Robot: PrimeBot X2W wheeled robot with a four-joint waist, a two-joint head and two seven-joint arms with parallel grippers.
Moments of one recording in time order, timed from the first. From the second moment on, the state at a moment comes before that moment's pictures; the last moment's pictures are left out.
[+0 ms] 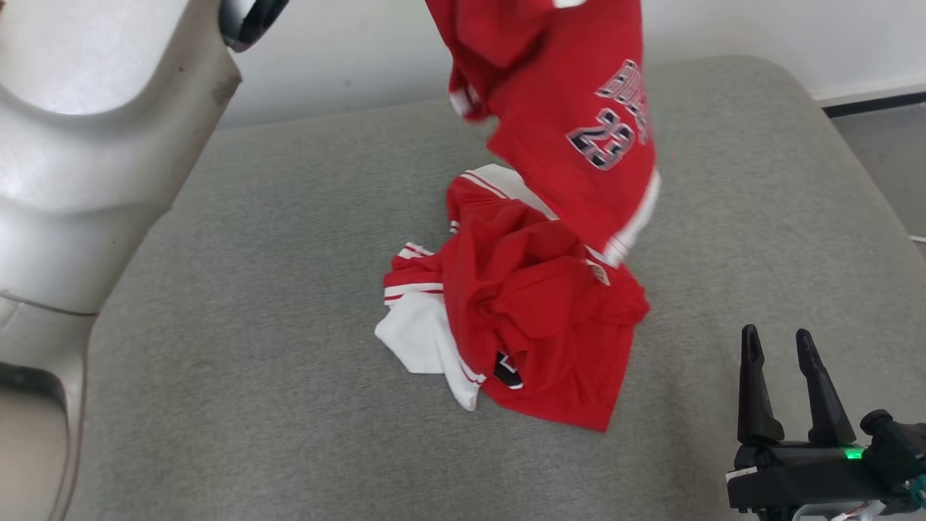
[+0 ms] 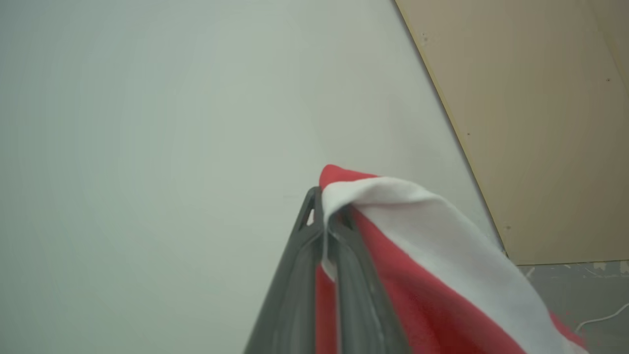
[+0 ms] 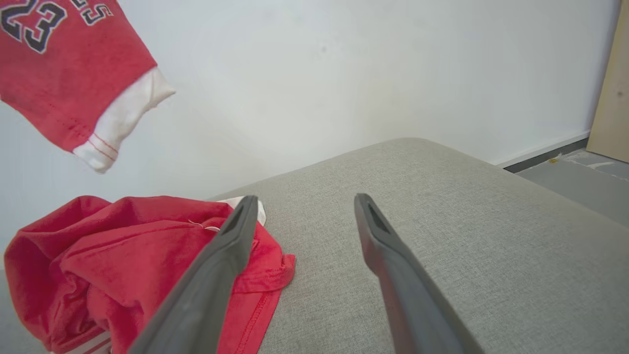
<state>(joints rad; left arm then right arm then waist) -1.61 0.23 -0.84 0.64 -0.61 -0.13 -0.23 -0.06 -0.07 -0.03 0.11 0.35 0.13 -0.26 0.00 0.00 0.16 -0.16</state>
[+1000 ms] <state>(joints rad) -1.35 0.65 -0.69 0.54 -0.63 -0.02 -0.26 -0.09 -0.21 0.06 -0.08 0.30 0.13 -0.26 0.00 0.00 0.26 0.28</state>
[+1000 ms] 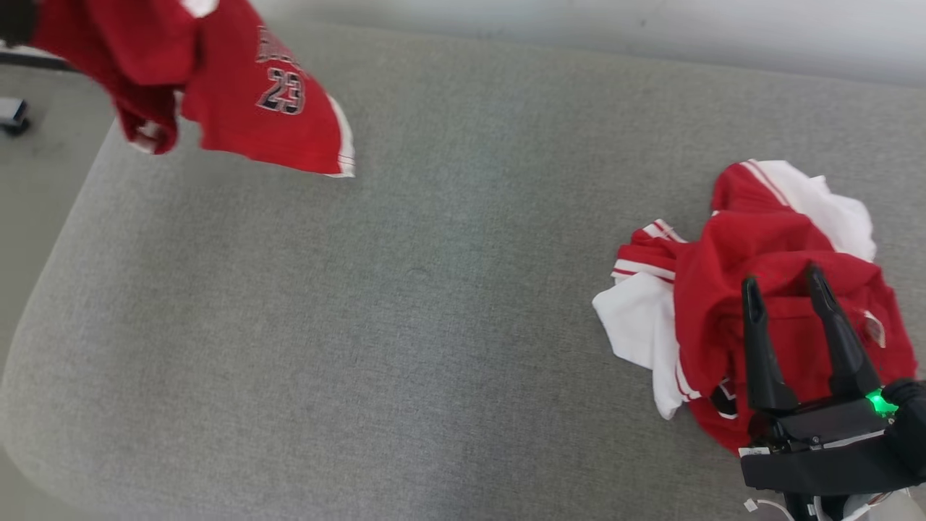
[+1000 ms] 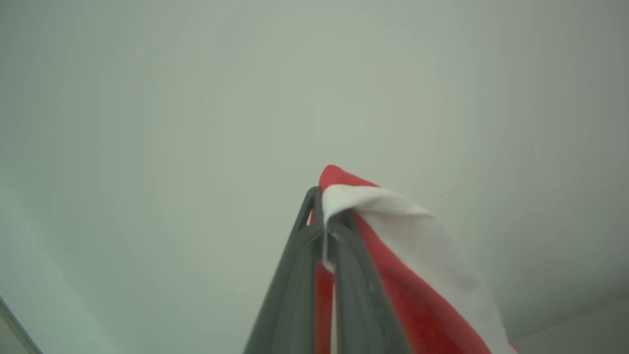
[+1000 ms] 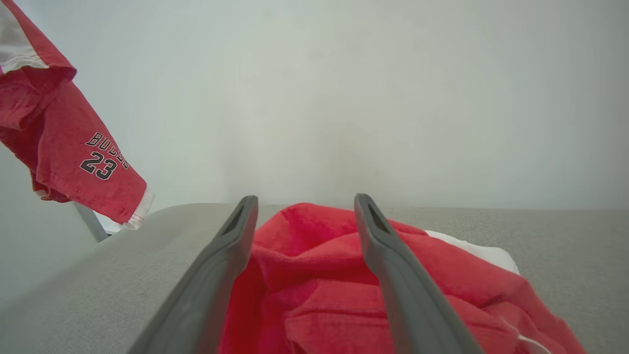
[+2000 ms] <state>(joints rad) -0.92 0.52 -0.43 0.77 -0.72 0.00 -0.26 -0.10 -0.30 0.04 -0.38 0.26 0.13 -0.13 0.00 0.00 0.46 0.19</state>
